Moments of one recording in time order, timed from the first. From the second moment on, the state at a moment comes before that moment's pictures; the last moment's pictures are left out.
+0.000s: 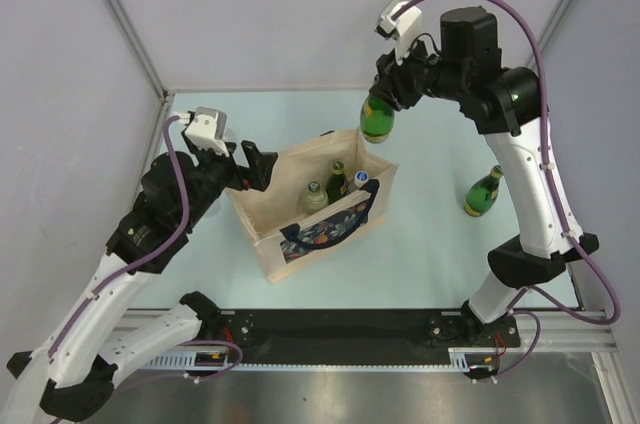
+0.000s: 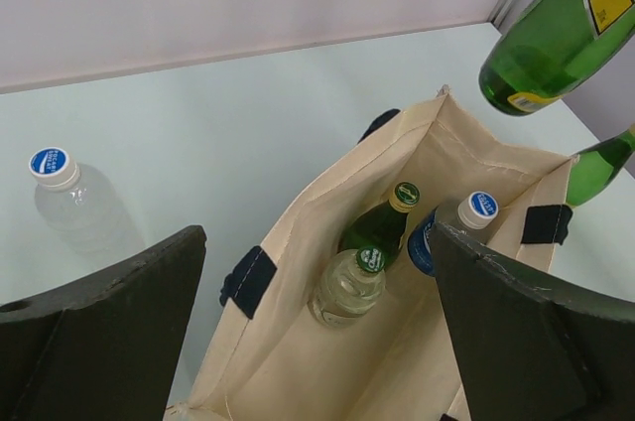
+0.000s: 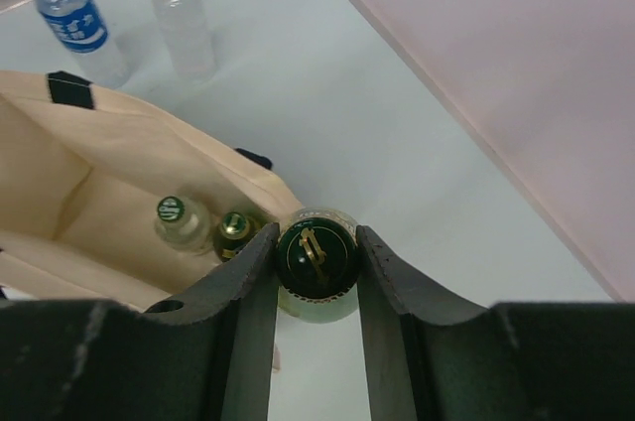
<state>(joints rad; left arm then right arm) -0.62 0.81 1.12 -0.44 -0.18 -0.20 0.49 1.66 2.37 -1.09 -0.30 -0.32</state>
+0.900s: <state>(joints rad) -0.62 0.64 1.05 -0.66 -0.31 -0.32 0.84 1.75 2.30 -0.90 -0.46 -0.24</state>
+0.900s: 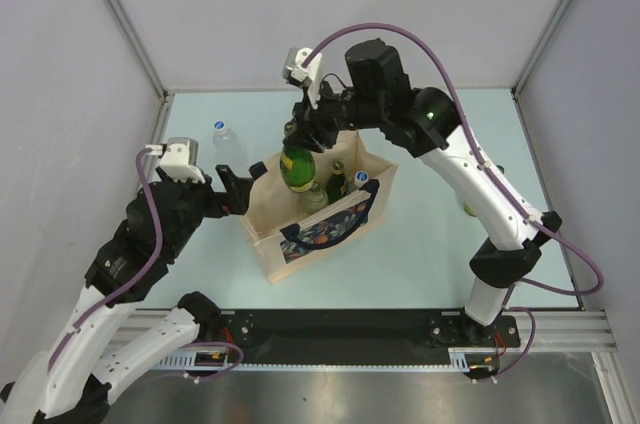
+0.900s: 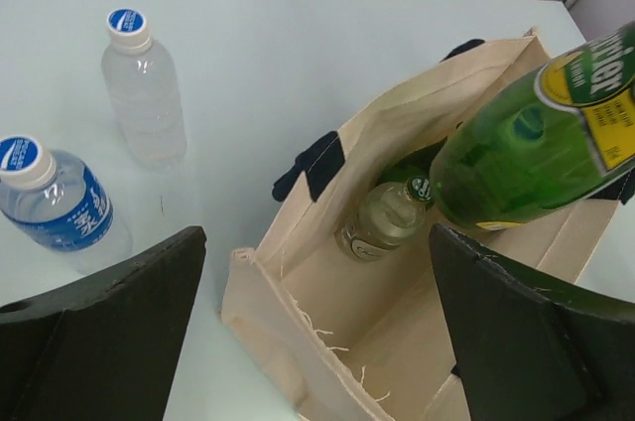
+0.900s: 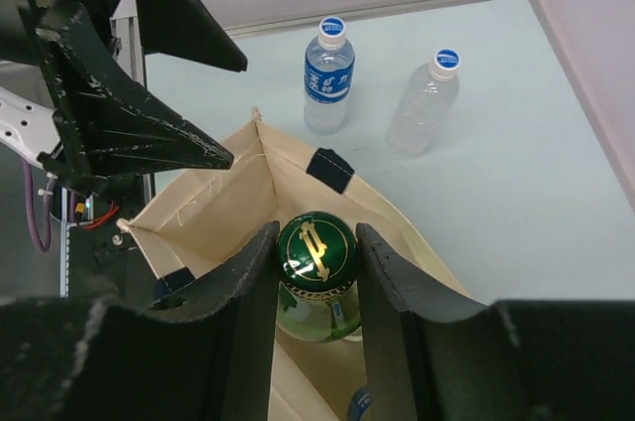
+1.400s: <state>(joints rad) -0.62 0.59 1.02 -0.83 -0.39 -0.63 0.92 1.78 2.01 -0.58 -0.49 -0.21</state>
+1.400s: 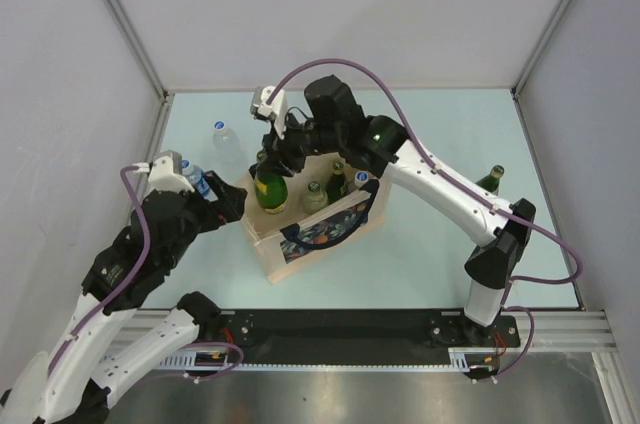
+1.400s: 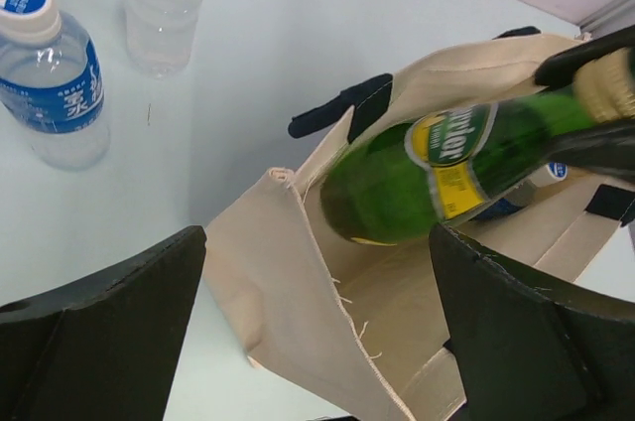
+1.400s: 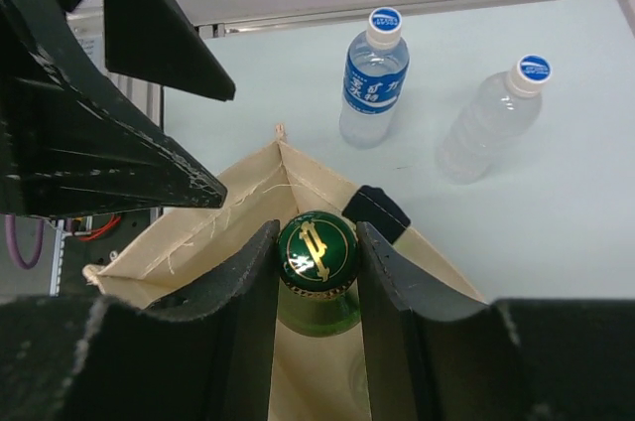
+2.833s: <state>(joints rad) -0.62 0.55 0.90 -0.84 -0.35 -0.76 0.86 1.77 1.37 0.06 -0.48 -0.30</state>
